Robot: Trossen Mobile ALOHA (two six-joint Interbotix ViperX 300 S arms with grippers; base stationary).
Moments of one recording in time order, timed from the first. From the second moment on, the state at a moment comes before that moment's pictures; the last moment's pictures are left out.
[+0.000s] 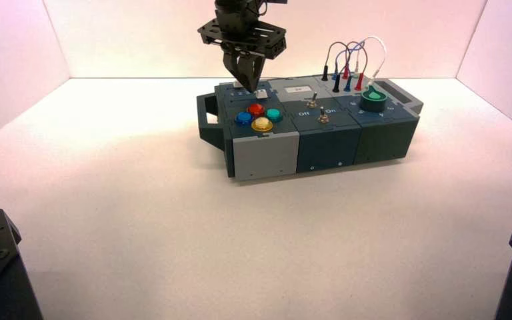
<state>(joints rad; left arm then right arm) -0.62 0.36 0.24 -0.07 0.71 0.13 0.15 -1.21 1.12 0.01 0.68 0.04</state>
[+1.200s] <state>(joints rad) -0.64 0.39 0.22 -0.07 0.73 0.13 0.15 -1.21 1.12 0.01 0.68 0.04</state>
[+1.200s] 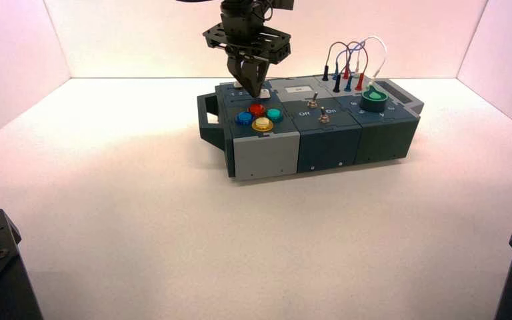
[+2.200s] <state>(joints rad) -0.62 0.41 0.17 -0.06 0.75 0.14 0.15 -1.21 1.12 0.00 0.68 0.04</state>
